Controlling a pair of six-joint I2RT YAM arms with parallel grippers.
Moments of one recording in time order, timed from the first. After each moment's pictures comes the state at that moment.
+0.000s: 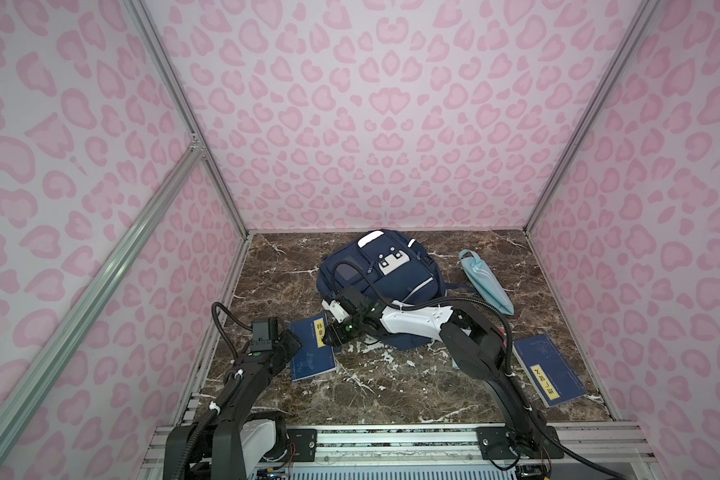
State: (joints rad) left arm 0.06 1.07 0.36 -0.26 0.10 -0.77; right arm 0.95 2.26 1.63 -0.31 -0.35 0.45
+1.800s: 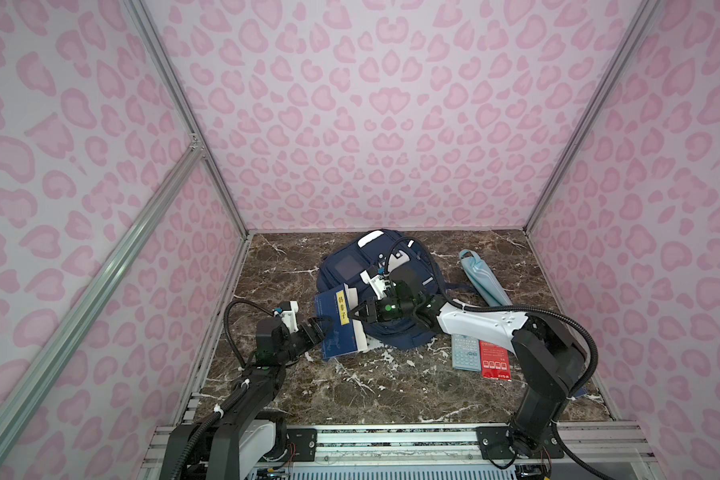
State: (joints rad) left arm -0.05 1.05 0.21 0.36 0.63 -0.80; right arm 0.78 1.77 1.13 0.15 -0.66 0.76
